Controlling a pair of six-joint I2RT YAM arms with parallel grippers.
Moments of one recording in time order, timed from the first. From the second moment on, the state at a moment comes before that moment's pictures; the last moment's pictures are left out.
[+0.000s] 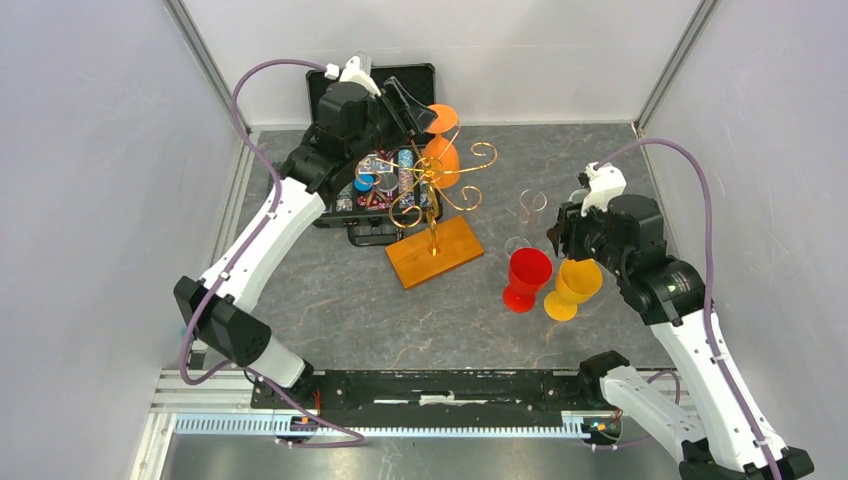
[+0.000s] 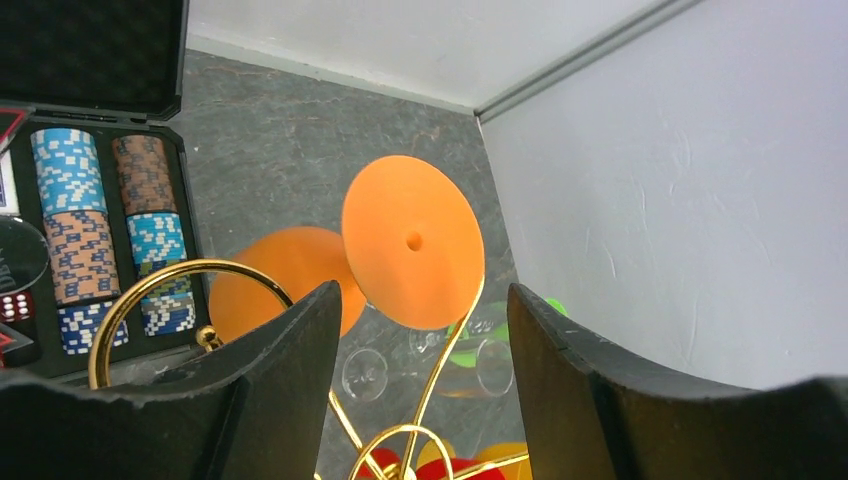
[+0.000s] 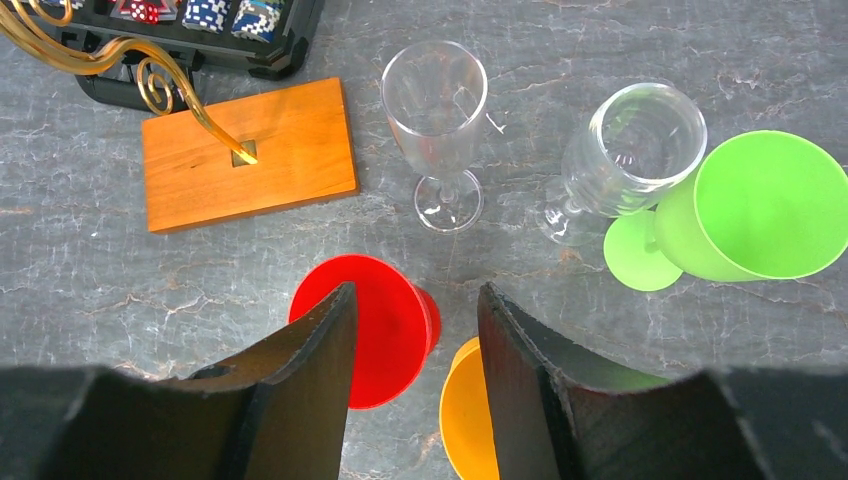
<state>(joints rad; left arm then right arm) -0.52 1.54 1.68 -0.35 0.02 -0.75 0.35 0.81 1.07 -0.76 0.03 0.11</state>
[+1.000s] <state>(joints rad) -0.52 1.57 1.48 -0.06 -0.02 -1.15 0.35 0.76 1.03 -0.74 0.03 0.11</state>
